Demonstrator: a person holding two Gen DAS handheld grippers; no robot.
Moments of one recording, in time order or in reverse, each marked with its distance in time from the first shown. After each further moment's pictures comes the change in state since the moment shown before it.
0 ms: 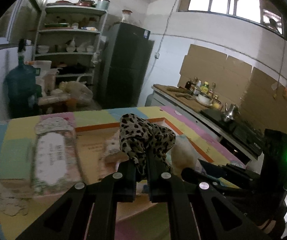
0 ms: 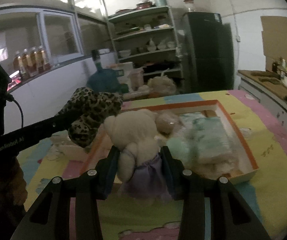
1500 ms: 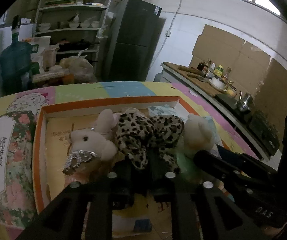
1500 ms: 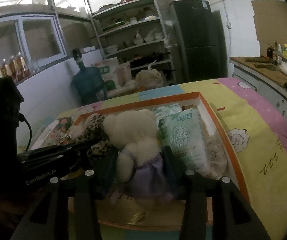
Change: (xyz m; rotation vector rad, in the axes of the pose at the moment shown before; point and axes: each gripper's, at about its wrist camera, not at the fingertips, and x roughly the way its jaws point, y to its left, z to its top) left arm 0.114 -0.003 -0.008 -0.062 0.150 0.056; right arm 0.060 -0.072 0.017 0.069 0.040 -0.012
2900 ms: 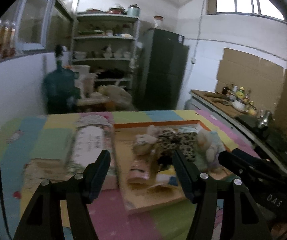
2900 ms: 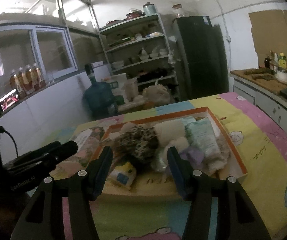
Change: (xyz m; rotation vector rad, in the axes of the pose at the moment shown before) left arm -0.149 0.001 -0.034 -0.009 -0.229 0.282; right arm -0.080 0.071 -0.019 -0.012 -0.115 0.018
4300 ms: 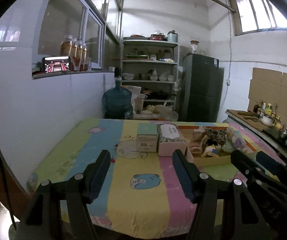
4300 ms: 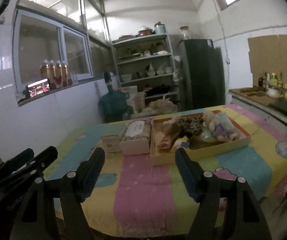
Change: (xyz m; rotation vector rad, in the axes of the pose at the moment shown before) left arm -0.206 0.069 -0.082 -0.056 -0.163 0.286; right arm -0.127 0.164 -0.087 -0.070 -0.139 -0.061
